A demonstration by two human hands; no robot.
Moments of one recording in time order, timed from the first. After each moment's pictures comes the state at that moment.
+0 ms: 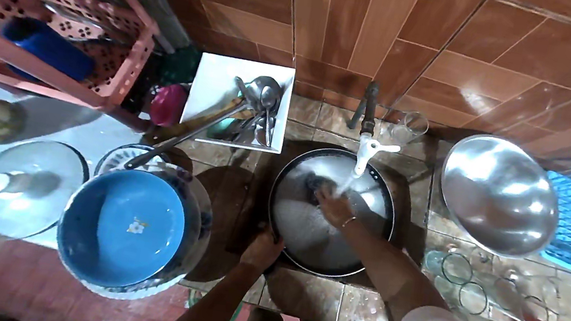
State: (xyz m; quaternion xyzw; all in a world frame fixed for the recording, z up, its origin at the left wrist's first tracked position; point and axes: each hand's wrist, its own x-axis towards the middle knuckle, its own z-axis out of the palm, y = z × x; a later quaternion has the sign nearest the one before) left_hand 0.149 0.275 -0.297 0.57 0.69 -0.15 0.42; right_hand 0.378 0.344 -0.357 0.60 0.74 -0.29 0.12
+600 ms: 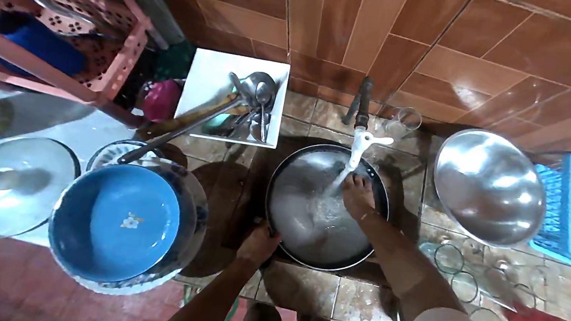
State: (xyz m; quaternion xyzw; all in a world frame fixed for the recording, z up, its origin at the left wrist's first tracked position) left_hand 0.147 0.270 -0.305 0.57 0.70 -0.13 0.42; right_hand 0.434 0.342 -0.354 0.67 0.70 -0.18 0.18
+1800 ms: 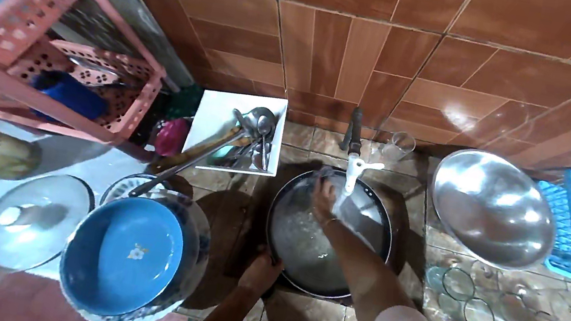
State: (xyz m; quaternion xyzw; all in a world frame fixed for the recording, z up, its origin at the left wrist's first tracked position) left_hand 0.148 0.272 -0.299 0.57 0.69 -0.16 0.41; right_hand 0.346 0.400 -0.376 0.74 0.61 -0.27 -0.06
